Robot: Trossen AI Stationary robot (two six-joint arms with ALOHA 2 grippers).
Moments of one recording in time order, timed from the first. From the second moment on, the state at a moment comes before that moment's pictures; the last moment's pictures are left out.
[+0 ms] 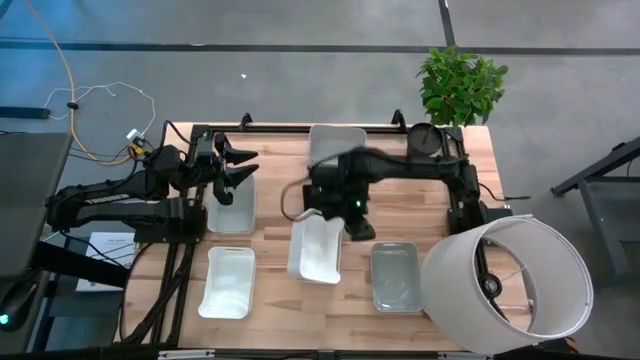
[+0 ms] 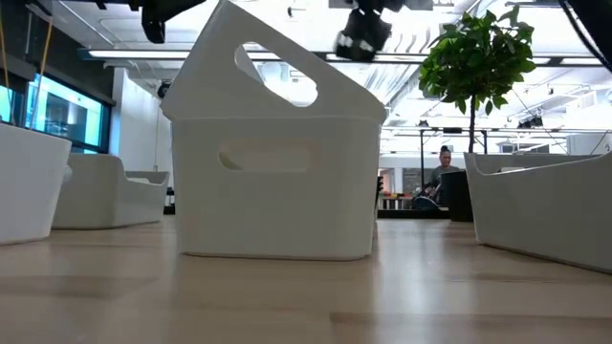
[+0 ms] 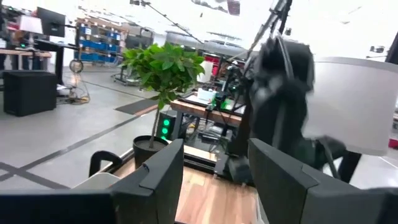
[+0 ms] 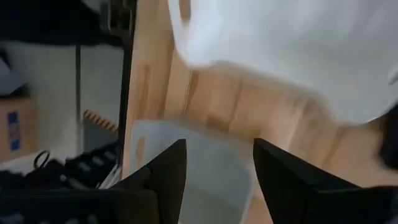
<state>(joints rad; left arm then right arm) 0.35 0.57 0.54 0.16 0.00 -0.22 0.00 2.03 2.07 -1.57 -0.53 -0.20</state>
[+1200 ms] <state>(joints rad) 0.35 0.57 0.54 0.16 -0.05 -0.22 0.16 1.61 0.89 -0.07 -0.05 1.46</state>
